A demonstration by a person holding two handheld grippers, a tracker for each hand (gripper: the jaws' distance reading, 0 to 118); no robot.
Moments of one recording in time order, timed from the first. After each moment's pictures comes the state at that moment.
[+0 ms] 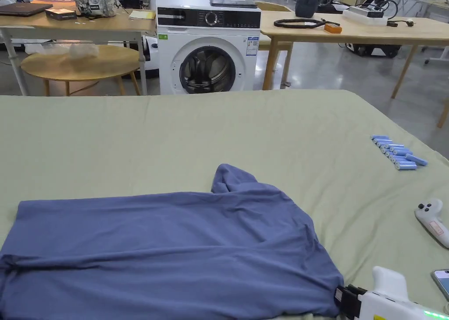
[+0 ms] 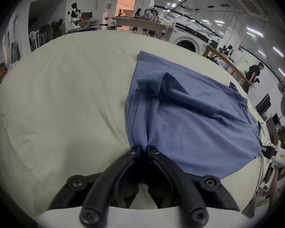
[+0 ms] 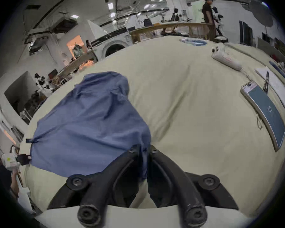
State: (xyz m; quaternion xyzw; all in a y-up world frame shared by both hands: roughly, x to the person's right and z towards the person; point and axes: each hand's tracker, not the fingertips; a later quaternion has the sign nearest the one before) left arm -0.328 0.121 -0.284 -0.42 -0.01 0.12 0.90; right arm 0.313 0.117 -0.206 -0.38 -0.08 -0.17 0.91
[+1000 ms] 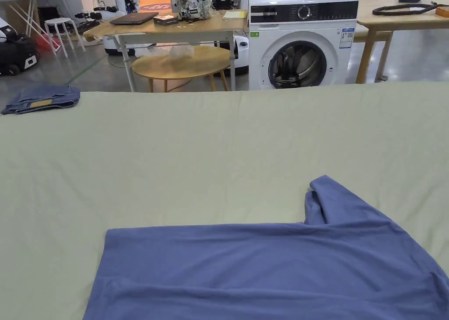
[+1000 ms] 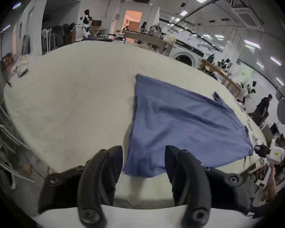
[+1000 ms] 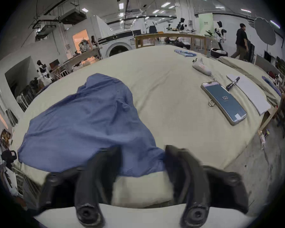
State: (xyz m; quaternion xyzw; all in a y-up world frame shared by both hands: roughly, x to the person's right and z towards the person) left arm -0.337 0.161 -0.077 -0.37 0.01 0.16 0.92; right arm 0.301 0.160 -0.074 -0.36 -0.09 -0.12 0.92
